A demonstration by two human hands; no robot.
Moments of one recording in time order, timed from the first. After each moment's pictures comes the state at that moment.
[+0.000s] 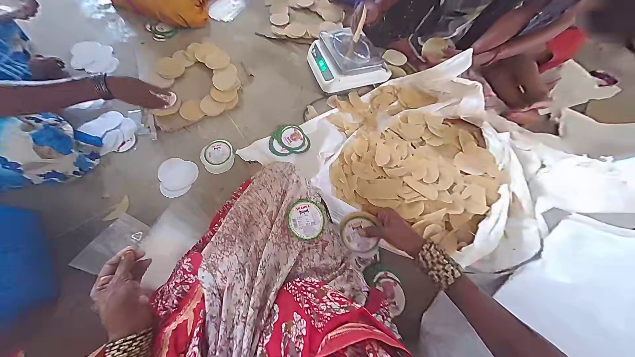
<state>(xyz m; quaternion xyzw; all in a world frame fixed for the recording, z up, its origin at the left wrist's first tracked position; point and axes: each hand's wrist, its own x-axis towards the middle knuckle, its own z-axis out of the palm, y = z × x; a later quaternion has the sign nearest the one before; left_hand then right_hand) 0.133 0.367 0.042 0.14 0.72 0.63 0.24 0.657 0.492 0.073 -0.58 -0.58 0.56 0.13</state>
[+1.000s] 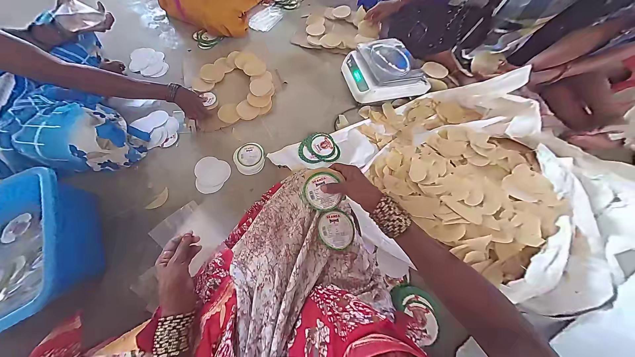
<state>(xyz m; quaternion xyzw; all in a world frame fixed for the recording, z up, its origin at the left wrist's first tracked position) 0.142 0.375 0.039 0.14 0.72 0.60 0.32 0.494 0.597 0.096 -0.51 -0.59 0.59 0.19</state>
